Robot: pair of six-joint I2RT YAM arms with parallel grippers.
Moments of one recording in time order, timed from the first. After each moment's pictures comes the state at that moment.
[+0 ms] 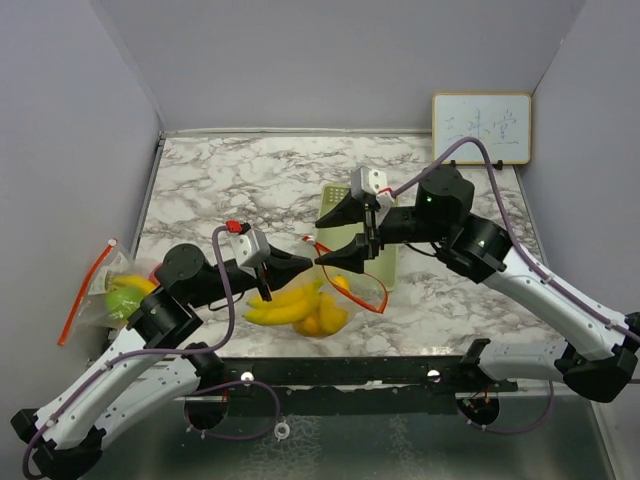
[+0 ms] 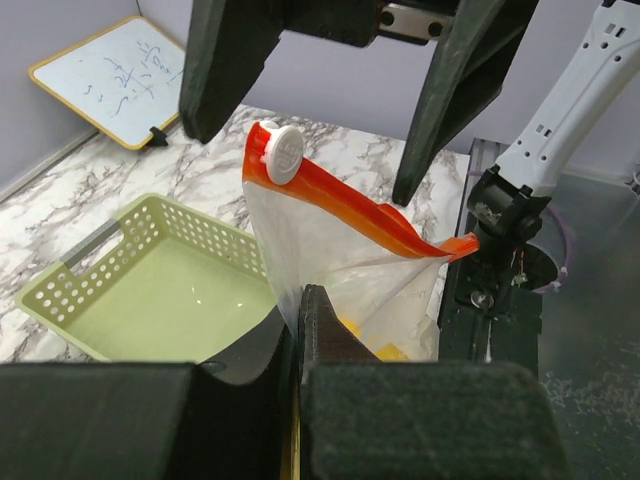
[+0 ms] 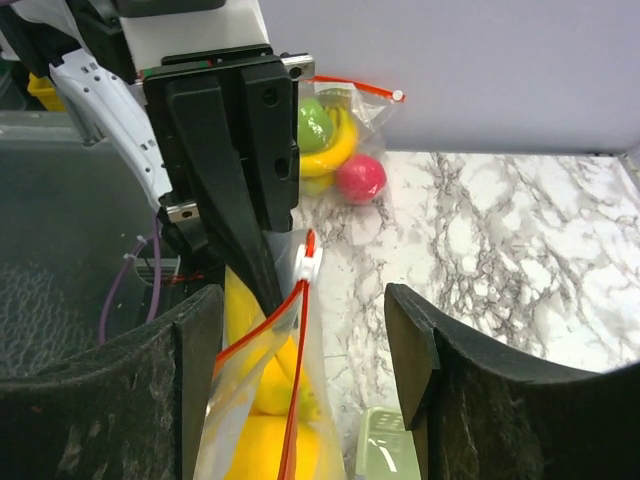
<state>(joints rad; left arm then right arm) -0.77 0.59 0.78 -0.14 0.45 -0.06 0.90 1.16 1.33 -0.25 -0.66 -0.14</state>
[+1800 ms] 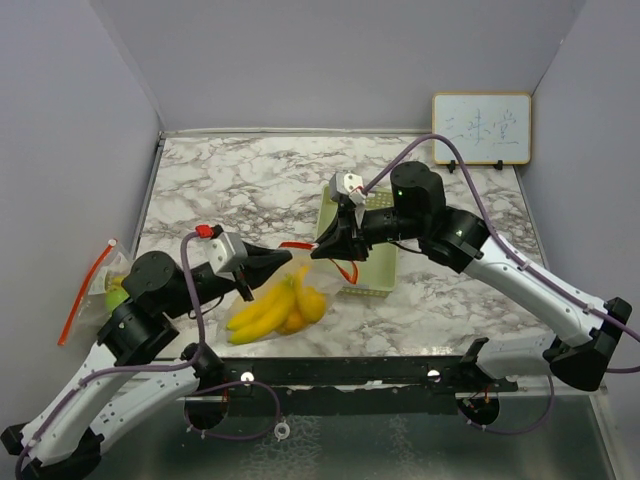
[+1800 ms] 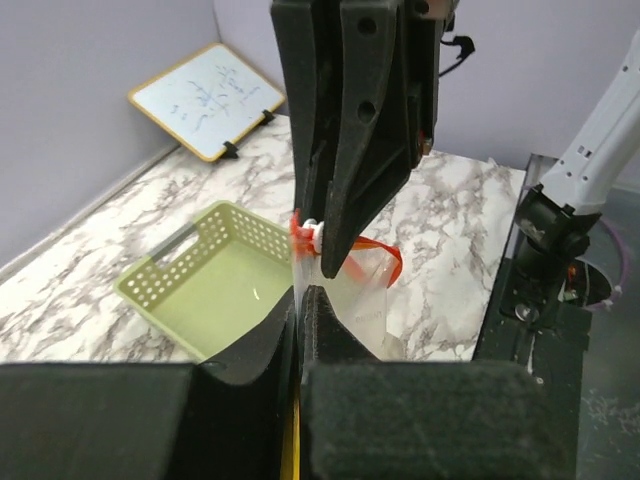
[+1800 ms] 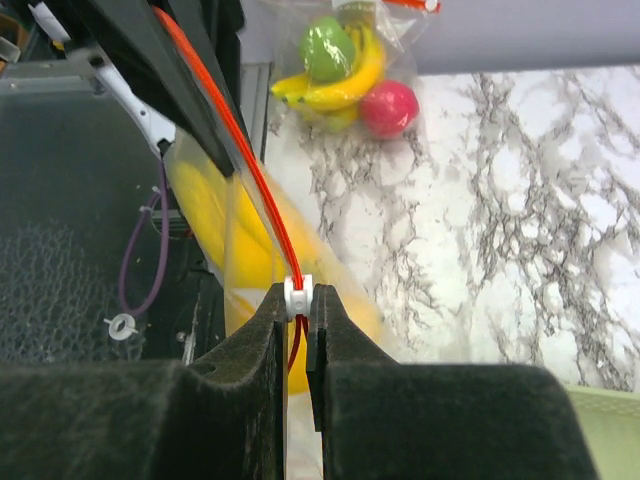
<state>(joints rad) -0.77 0.54 0.91 -0.32 0.35 0.01 0.87 1.28 1.35 -0.35 -0.70 -0.15</state>
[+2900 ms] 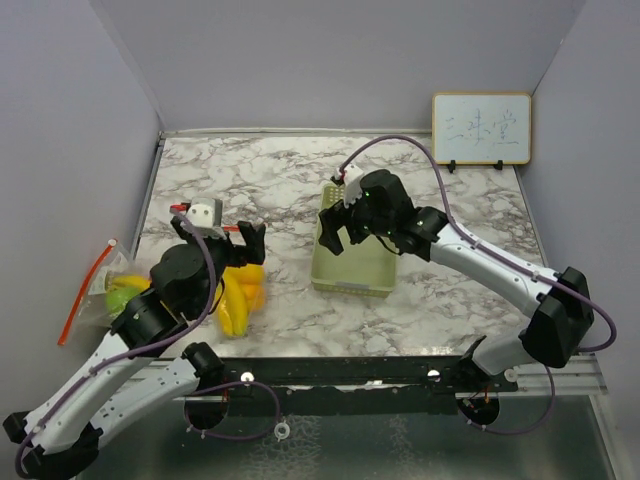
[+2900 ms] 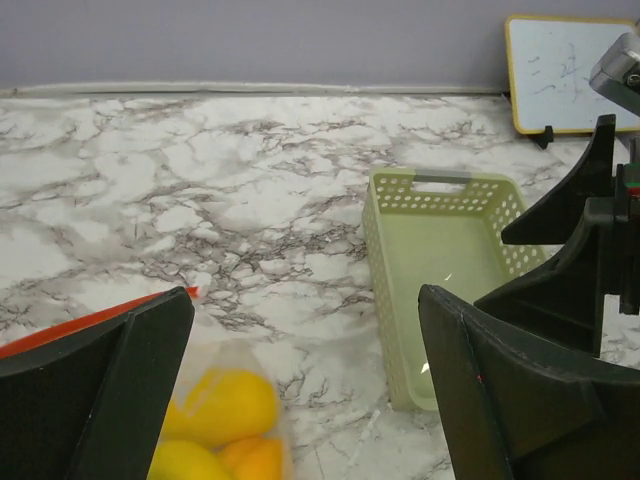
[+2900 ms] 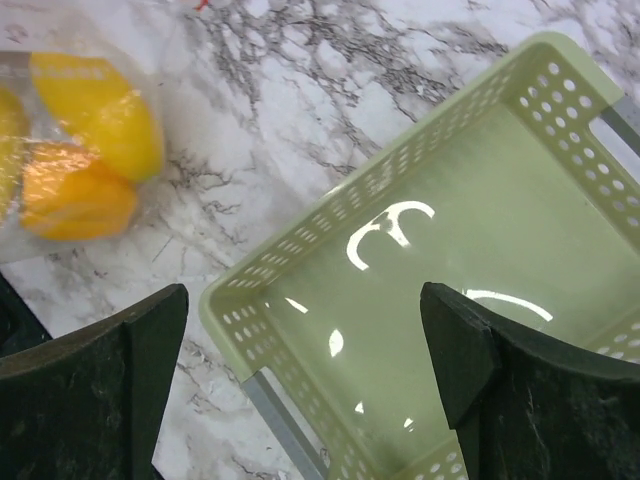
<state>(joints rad) -0.81 0.53 0.86 -0.42 -0.55 -0.22 0.78 1.44 1.21 -0.34 -0.12 0.07</state>
